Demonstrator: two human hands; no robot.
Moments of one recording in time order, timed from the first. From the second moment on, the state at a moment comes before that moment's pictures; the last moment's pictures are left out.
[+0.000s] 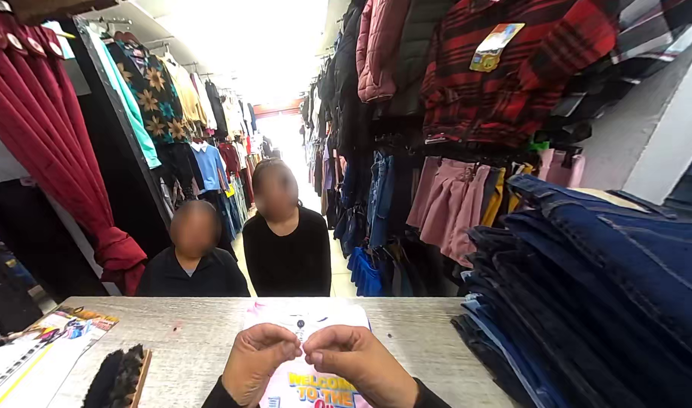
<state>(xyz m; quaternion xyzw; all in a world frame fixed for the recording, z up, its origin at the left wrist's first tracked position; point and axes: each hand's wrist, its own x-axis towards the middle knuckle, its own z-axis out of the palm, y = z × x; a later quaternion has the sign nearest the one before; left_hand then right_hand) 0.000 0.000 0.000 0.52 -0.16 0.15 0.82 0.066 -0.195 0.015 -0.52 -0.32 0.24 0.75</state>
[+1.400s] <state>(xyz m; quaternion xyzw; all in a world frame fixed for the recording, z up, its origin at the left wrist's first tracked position) 0.010 0.004 -0.007 0.93 -0.07 -0.03 0.37 0.081 -0.190 -0.034 -0.80 -0.43 0.11 0.41</state>
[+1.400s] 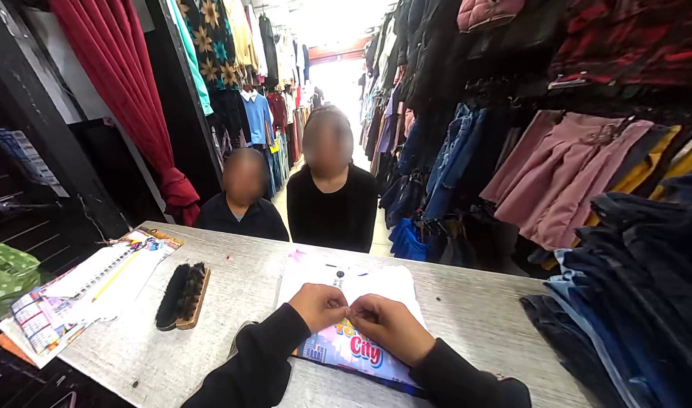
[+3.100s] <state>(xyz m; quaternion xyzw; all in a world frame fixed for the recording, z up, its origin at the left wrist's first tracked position) 0.008 0.003 -0.014 0.92 -0.09 0.02 0.37 0.026 -0.164 -0.022 -0.63 -0.60 -0.36 0.32</state>
